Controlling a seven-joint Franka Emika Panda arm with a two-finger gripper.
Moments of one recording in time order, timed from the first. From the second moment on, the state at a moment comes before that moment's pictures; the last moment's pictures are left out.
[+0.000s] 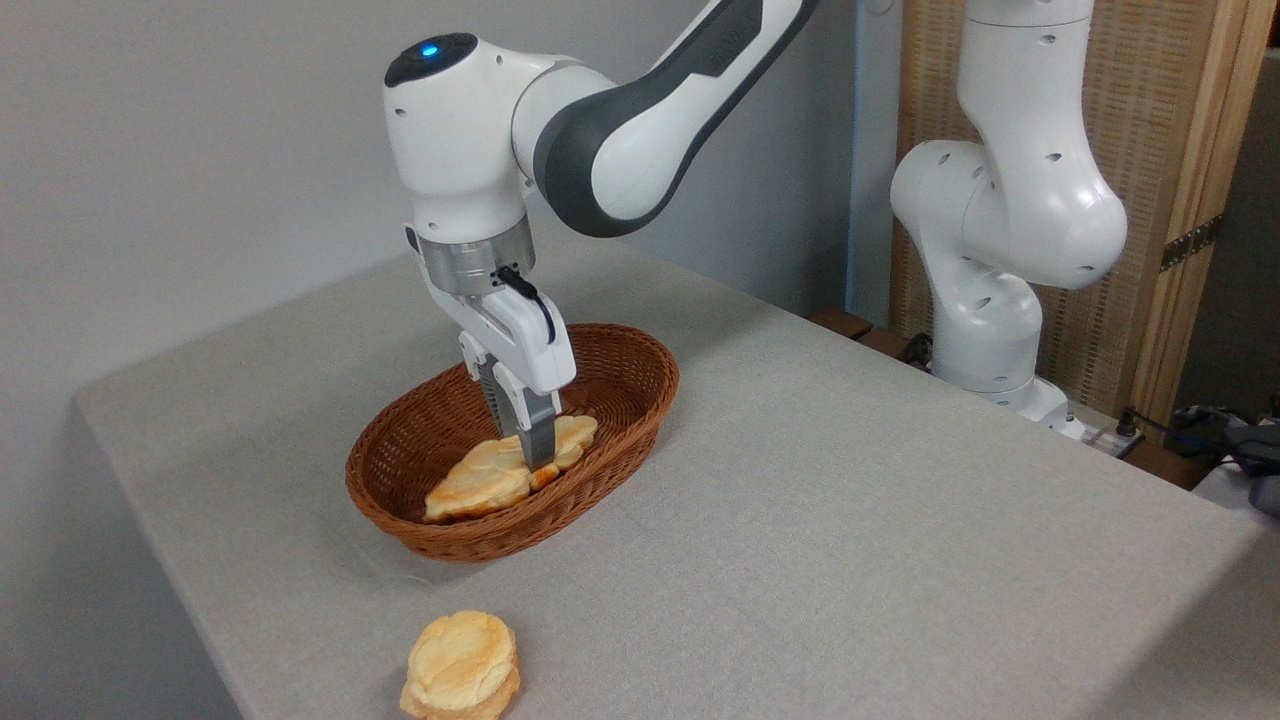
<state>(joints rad) -0.11 -0.03 -0.15 -2.12 -0.09 2.08 0.62</state>
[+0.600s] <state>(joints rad) -0.11 -0.07 -0.16 -2.08 -0.09 2.08 0.57</state>
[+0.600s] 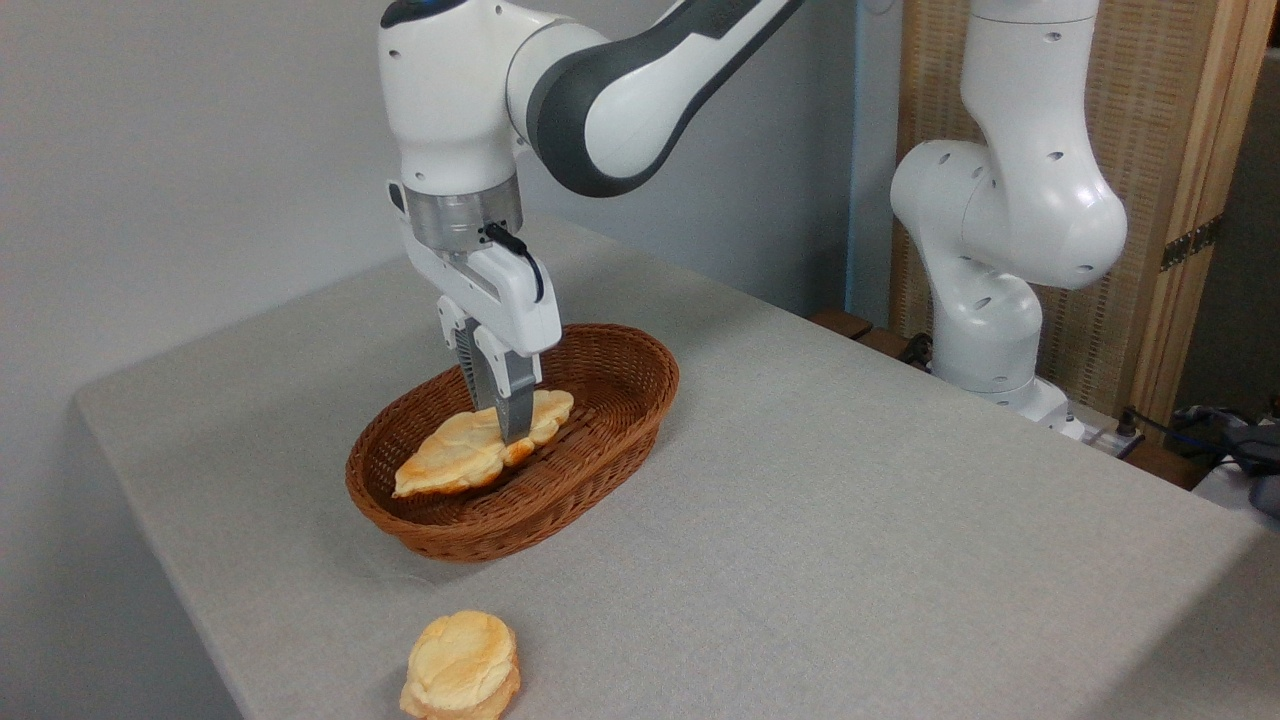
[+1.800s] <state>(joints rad) -0.07 -0.16 0.13 -2.03 -0.09 1.95 0.86</state>
